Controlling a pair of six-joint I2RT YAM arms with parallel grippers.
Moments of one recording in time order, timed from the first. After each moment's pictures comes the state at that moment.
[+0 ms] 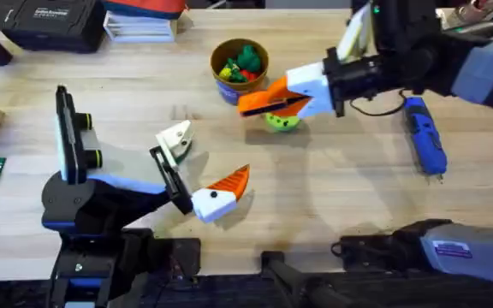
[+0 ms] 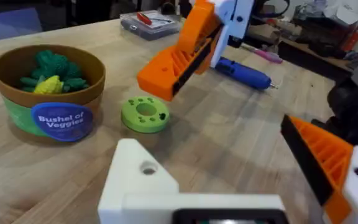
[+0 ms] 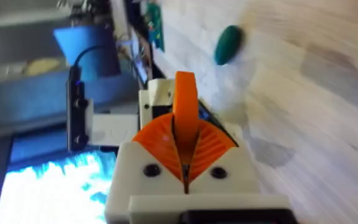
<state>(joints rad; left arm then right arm) -0.01 0.01 0.01 -0.10 1.04 -0.17 0.25 1.44 0.95 -0.52 -1.08 0.66</state>
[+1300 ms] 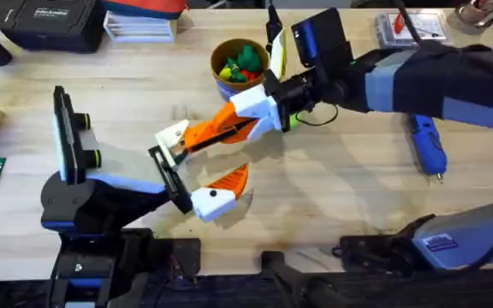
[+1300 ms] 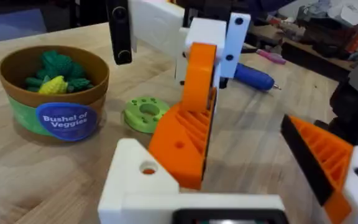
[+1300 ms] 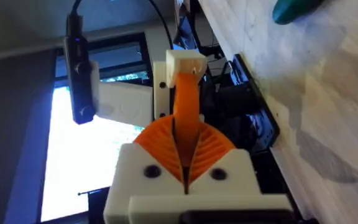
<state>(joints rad) 0.00 0.01 0.01 -0.10 1.03 -0.16 0.51 1.67 0.95 -0.09 -1.34 0.87</state>
